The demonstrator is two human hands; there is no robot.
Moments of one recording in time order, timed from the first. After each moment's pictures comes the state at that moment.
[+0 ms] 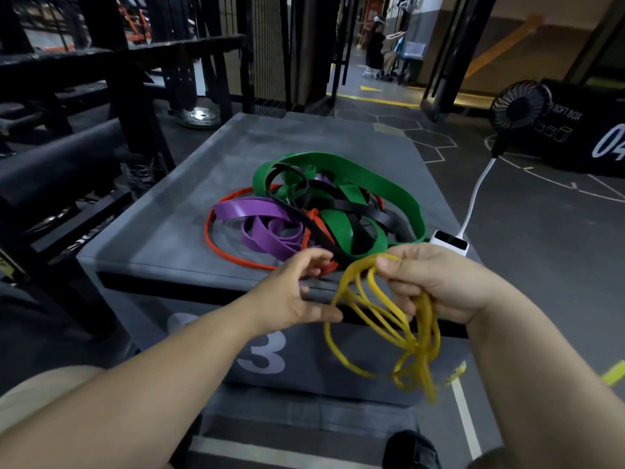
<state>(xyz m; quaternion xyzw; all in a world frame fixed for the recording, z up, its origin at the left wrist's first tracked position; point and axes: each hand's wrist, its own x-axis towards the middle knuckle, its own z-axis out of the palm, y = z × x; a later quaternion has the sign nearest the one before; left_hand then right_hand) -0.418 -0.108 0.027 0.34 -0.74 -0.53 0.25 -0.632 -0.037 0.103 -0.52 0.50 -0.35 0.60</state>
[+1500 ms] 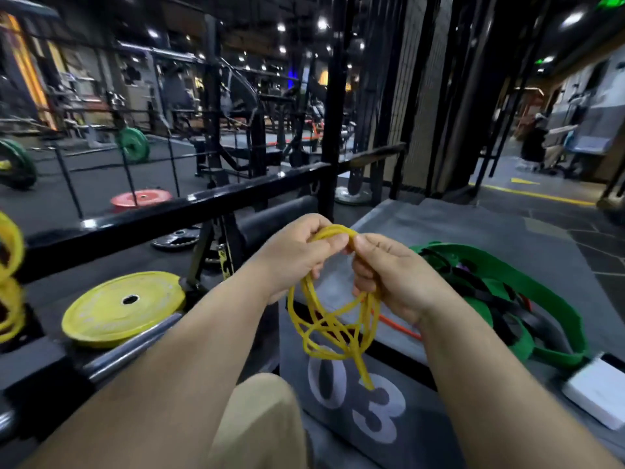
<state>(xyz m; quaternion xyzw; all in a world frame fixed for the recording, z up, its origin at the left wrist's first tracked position) -0.251 -0.021 0.191 0.47 -0.65 -0.36 0.48 -0.419 -0.057 0.173 -0.65 0.25 -0.39 0.60</state>
